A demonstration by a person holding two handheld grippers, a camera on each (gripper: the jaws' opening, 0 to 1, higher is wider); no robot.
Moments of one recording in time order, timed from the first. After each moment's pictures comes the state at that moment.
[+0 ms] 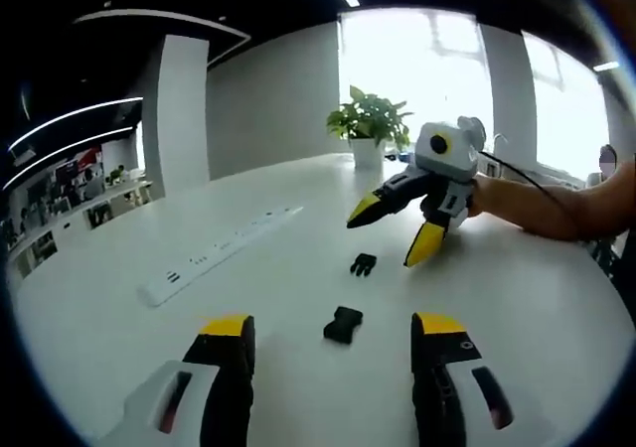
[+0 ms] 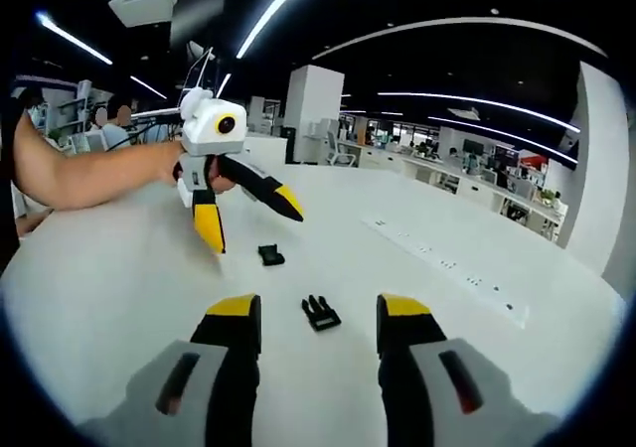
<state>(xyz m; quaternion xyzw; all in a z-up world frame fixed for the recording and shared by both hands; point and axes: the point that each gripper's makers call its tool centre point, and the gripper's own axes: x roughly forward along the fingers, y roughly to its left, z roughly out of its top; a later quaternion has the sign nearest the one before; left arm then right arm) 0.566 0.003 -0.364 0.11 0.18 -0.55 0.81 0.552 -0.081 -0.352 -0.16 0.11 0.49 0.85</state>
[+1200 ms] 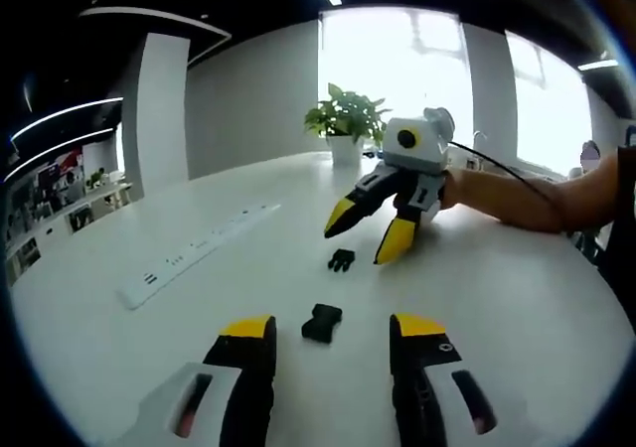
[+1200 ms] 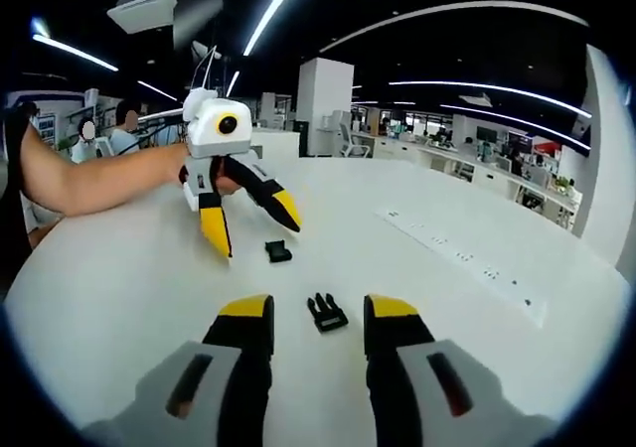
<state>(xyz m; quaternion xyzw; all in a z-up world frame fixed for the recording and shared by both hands) 0.552 -0.004 -0.371 0.11 0.19 -0.59 0.78 0.555 -0.079 -0.360 -0.15 0.13 0.51 0.84</state>
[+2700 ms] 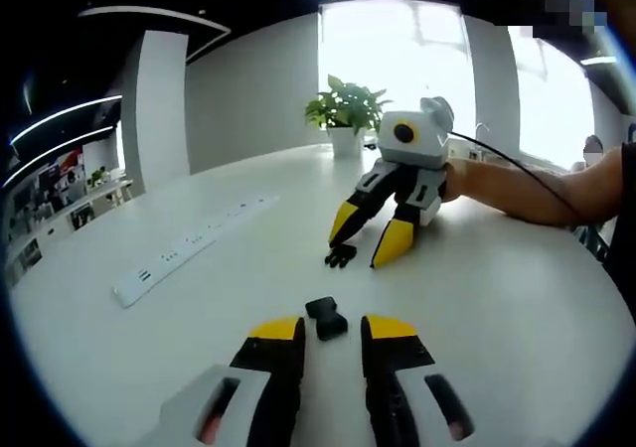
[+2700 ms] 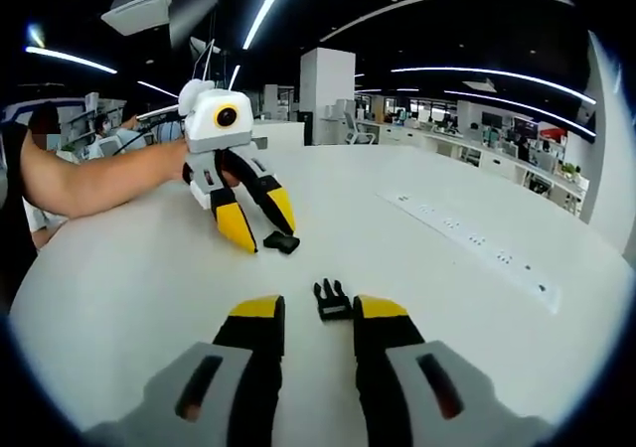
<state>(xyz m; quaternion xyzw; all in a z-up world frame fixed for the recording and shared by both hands) 0.557 -0.009 -0.378 0.12 0.20 -0.58 0.78 0.560 -0.074 -0.370 -0.14 0.16 0.52 0.83</state>
